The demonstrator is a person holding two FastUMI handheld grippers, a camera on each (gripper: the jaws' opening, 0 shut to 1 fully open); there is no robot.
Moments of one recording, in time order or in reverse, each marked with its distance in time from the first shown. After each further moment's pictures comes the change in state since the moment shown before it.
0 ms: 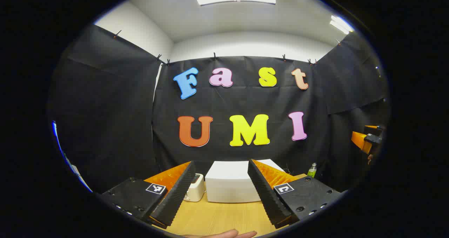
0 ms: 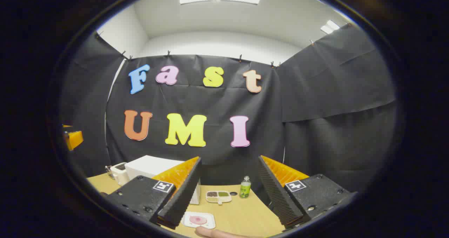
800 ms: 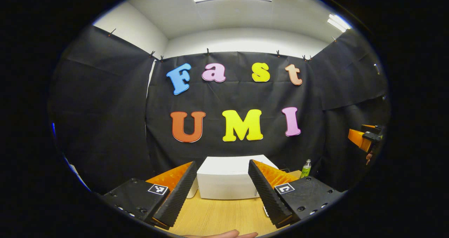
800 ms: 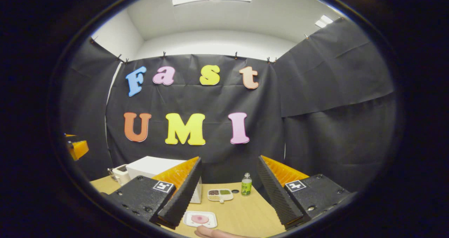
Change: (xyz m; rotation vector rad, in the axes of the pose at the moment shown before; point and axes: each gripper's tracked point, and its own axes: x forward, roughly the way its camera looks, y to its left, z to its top) left arm 0.007 -0.034 -0.026 -0.009 0.066 -0.053; right arm 0.003 -0.015 -0.014 0.057 0.011 0.010
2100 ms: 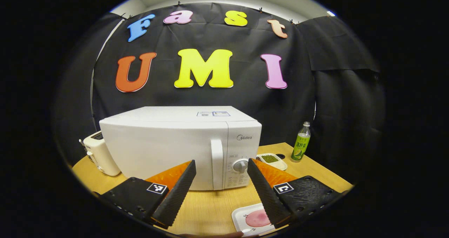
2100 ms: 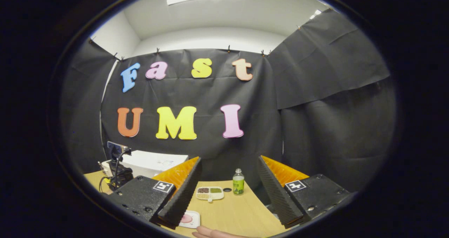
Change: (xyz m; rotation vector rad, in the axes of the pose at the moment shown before) left arm 0.227 -0.181 -0.264 -0.048 0.269 -0.207; right arm 0.049 -0.069 -0.074 0.013 0.025 -0.001
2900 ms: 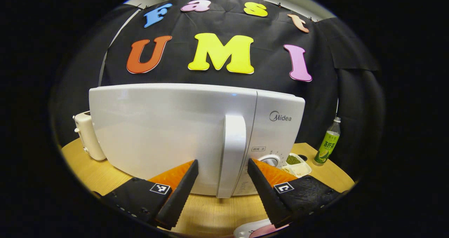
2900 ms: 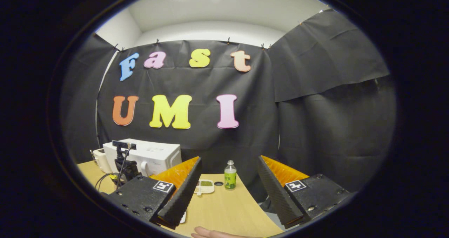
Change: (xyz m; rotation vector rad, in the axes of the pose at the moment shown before) left arm 0.068 0.022 -0.045 -0.086 0.010 0.117; right arm 0.018 -0.027 -0.045 -0.036 0.043 -0.022
